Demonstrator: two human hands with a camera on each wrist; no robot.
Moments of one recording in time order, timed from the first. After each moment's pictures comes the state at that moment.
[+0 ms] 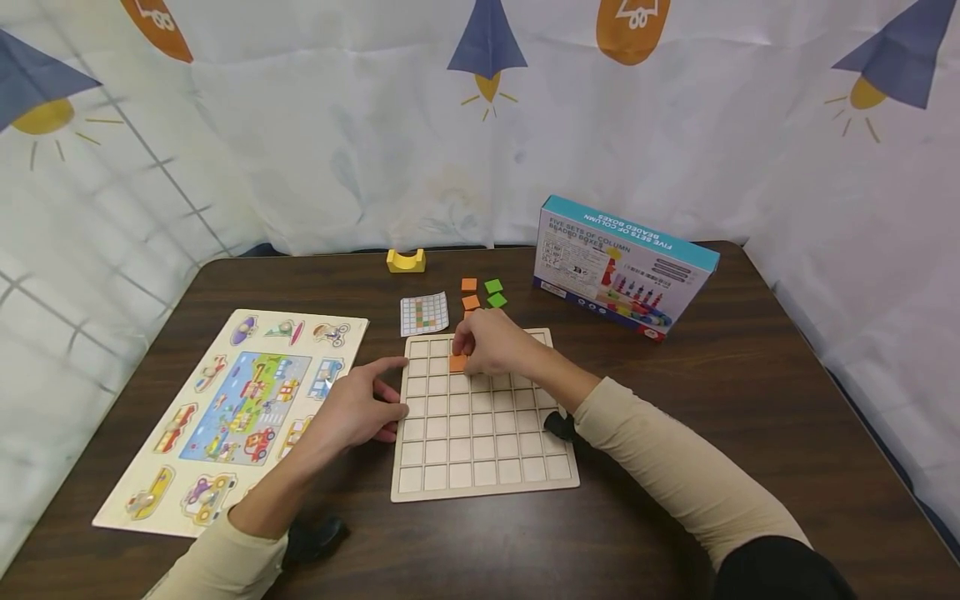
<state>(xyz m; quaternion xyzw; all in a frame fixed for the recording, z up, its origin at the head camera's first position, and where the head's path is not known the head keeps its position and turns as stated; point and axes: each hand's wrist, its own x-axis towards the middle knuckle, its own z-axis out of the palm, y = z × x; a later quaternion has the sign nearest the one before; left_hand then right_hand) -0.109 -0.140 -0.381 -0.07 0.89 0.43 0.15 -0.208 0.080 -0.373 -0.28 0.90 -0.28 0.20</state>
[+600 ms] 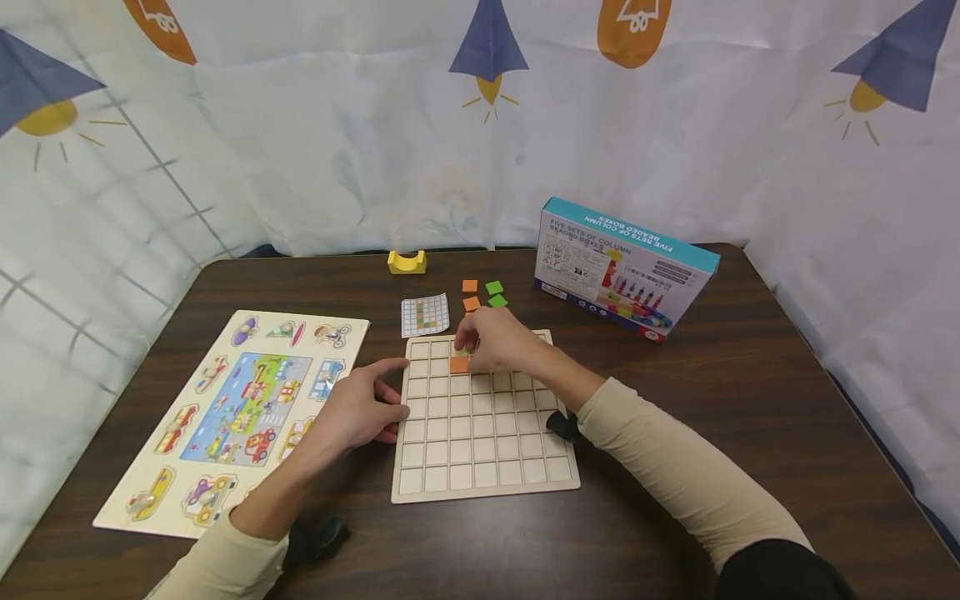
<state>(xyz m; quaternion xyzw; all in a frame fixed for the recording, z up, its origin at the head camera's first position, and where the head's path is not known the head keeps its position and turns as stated) -0.108 -0.139 -0.381 -0.07 0.89 0.42 0.15 -0.210 0.085 -0.371 -0.27 0.90 -0.29 0.19</state>
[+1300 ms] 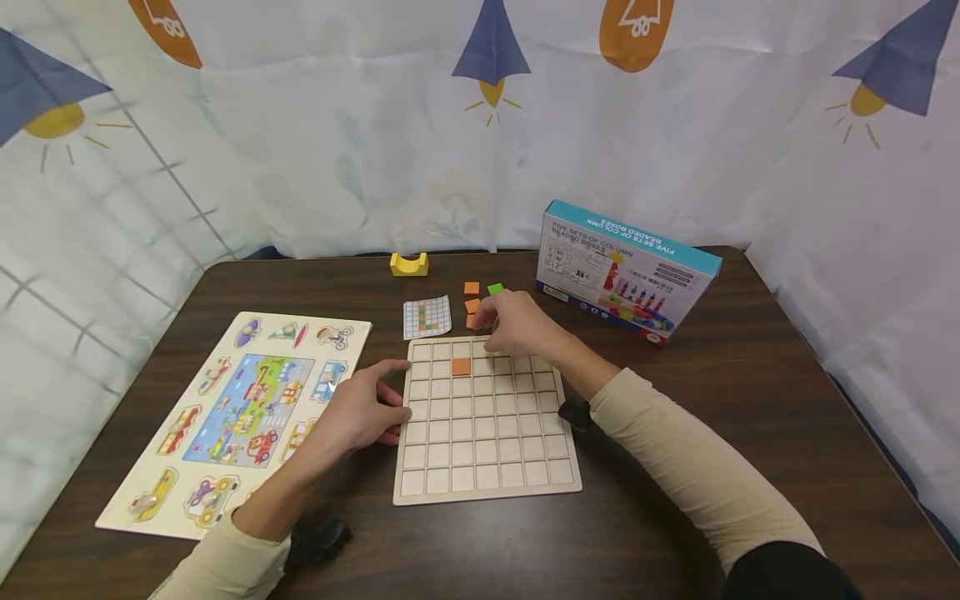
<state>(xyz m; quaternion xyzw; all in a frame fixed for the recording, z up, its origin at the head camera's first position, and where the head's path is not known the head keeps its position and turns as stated) -0.108 -0.139 -0.381 -0.07 0.89 0.42 0.15 -0.225 0.107 -0.362 -0.25 0.91 -0.30 0.16</state>
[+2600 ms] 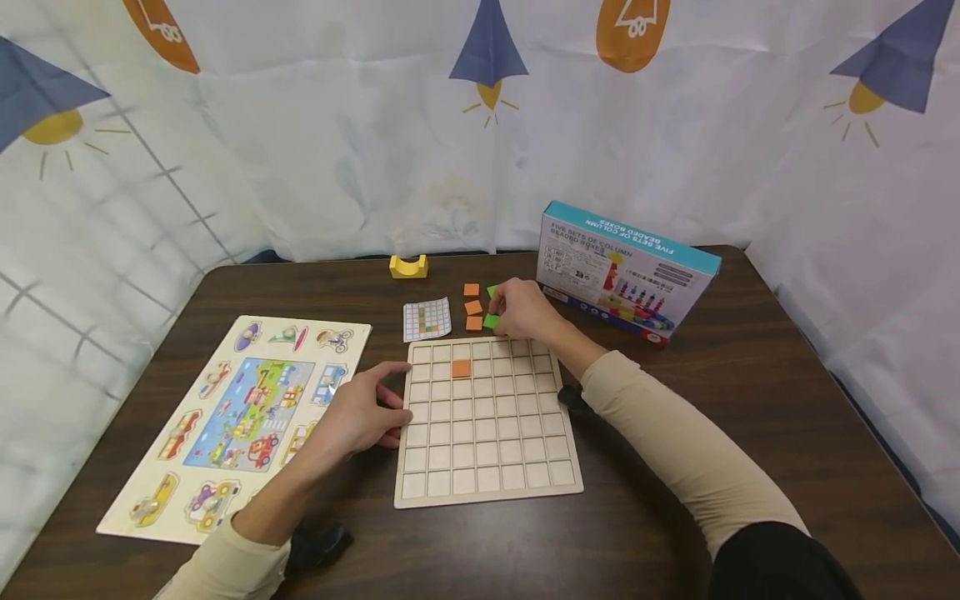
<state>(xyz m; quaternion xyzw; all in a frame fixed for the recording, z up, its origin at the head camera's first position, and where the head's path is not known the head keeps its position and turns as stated) -0.107 -0.139 -0.382 -0.08 0.88 0.44 0.15 -0.255 0.110 -0.376 -0.19 0.93 -0.29 0.12</state>
